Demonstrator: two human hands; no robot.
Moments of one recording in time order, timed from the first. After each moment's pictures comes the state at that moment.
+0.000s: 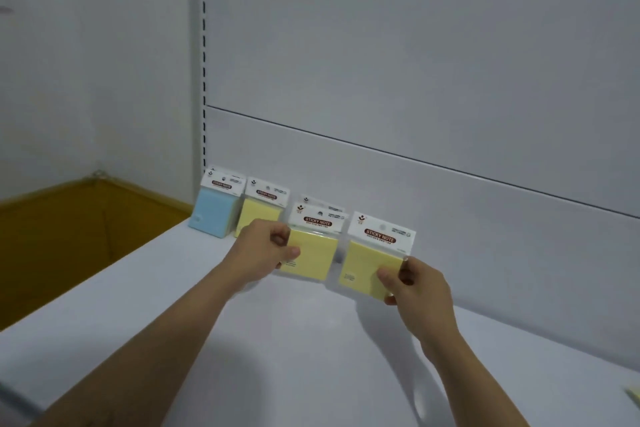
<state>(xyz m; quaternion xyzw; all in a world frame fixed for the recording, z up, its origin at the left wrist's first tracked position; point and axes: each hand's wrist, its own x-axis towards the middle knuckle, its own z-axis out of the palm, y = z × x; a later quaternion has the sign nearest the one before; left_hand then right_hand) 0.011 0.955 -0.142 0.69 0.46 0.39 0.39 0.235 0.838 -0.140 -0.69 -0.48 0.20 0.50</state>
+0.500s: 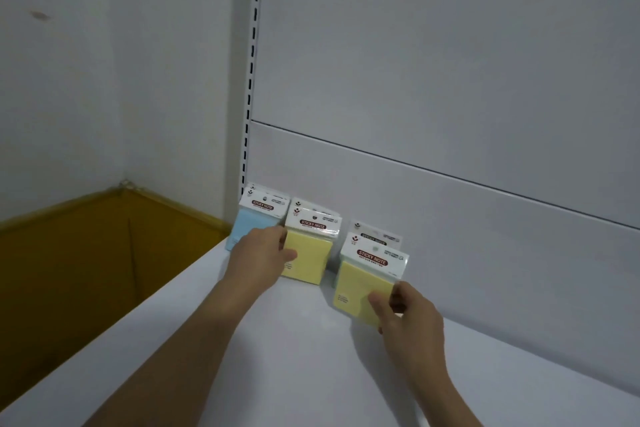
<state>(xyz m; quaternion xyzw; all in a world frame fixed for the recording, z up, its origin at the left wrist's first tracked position) -0.049 1.027 -0.155 0.73 0.57 0.33 0.16 0.148 0.896 -0.166 -0.70 -0.51 0.13 0.49</state>
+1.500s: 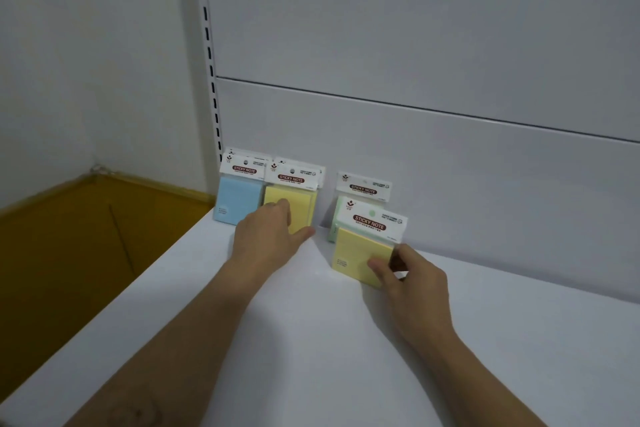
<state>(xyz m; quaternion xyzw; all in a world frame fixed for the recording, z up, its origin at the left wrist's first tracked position) -0.029 1.018 -0.178 0.78 0.55 0.29 0.05 0.150 0.878 -0.186 -0.70 -0.52 0.09 0.48</state>
